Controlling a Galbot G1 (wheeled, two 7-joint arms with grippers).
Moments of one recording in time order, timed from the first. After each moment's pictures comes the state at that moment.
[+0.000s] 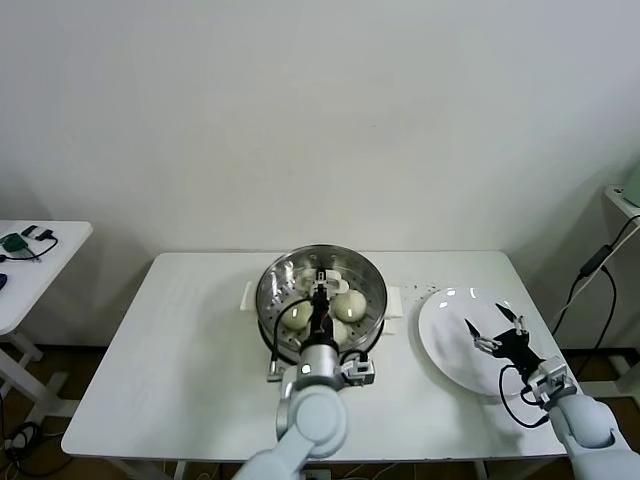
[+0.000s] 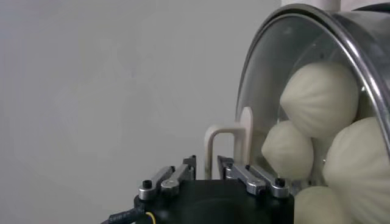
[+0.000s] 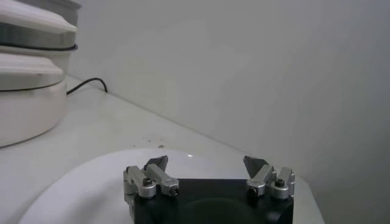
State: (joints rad) left arm 0.98 -1.44 0.19 -1.79 1.57 0.74 0.25; right arm -1.14 0.97 0.53 1.31 0.24 0.20 -0.35
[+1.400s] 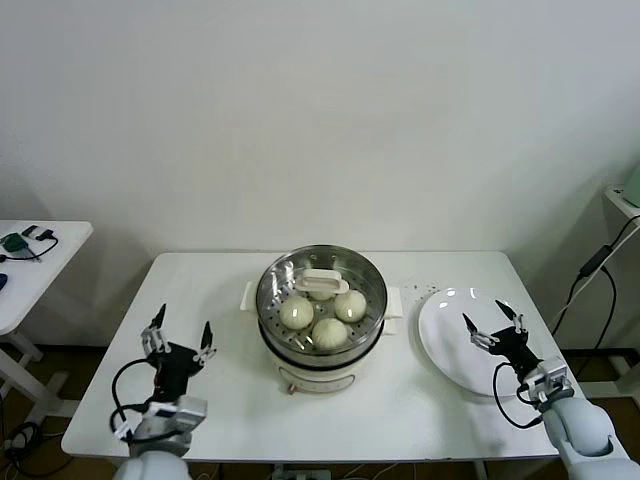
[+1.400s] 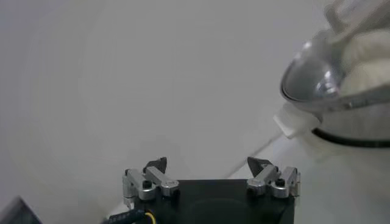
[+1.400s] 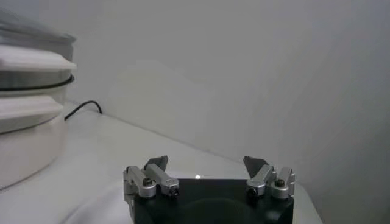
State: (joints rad) left arm 1.55 -1.34 -0.48 -2.16 0.53 0.38 -0.13; right arm -1.22 1.00 0.56 1.45 0.30 0.13 -0.28
